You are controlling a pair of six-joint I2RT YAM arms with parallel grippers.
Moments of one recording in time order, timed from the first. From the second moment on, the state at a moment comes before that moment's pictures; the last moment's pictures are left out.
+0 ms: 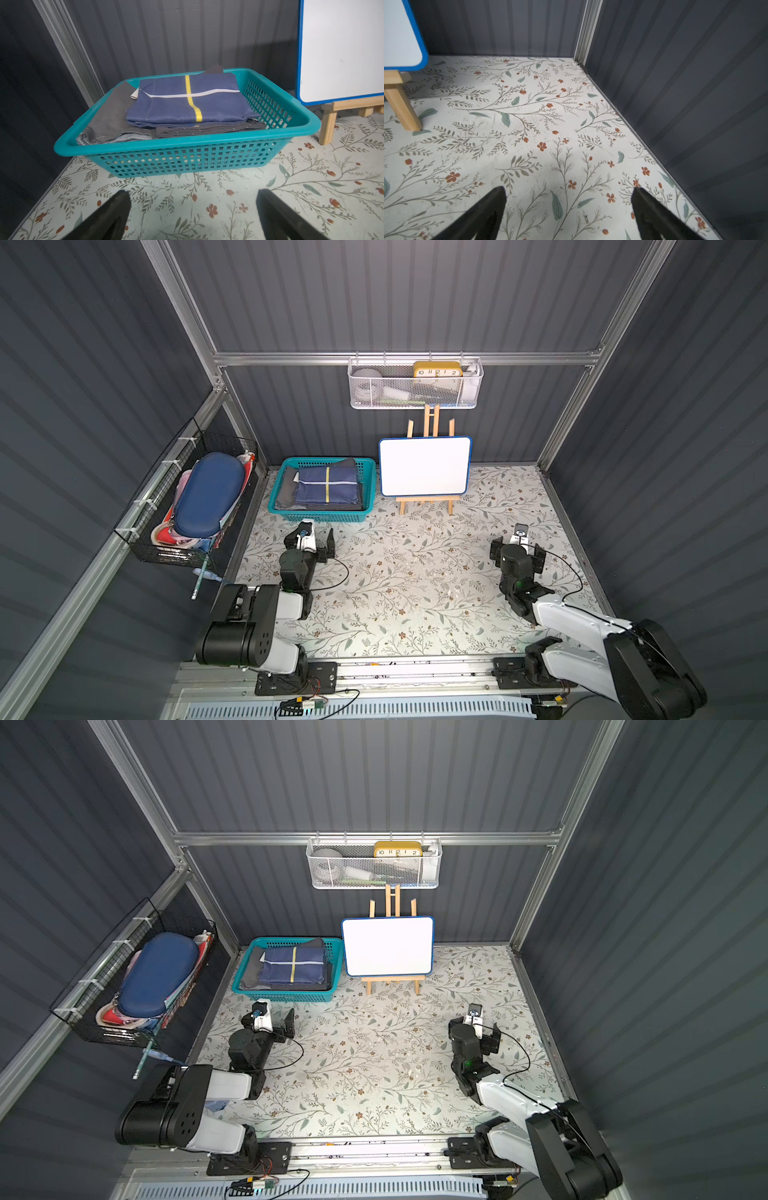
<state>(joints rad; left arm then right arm) -0.06 1.55 0.22 1.23 0.10 0.12 0.31 1.19 0.26 0.52 0.73 0.06</state>
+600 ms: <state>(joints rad) -0.02 1.70 0.38 1.20 0.15 0.10 0.07 1.57 0.35 0.89 0.37 0.08</state>
